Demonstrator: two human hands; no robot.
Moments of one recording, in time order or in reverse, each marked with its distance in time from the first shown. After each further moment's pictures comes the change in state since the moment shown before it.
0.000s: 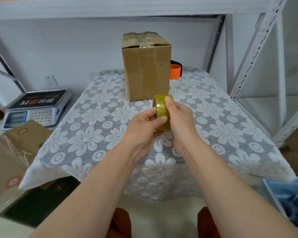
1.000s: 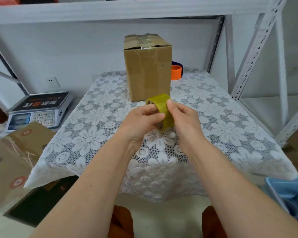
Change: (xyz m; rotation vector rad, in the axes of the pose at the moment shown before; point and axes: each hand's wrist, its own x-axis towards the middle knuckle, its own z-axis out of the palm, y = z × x) left_hand 0.000 0.018 -0.012 0.181 0.016 0.021; right_hand -0.010 -0.002 -0.010 -0.007 0.010 -0.023
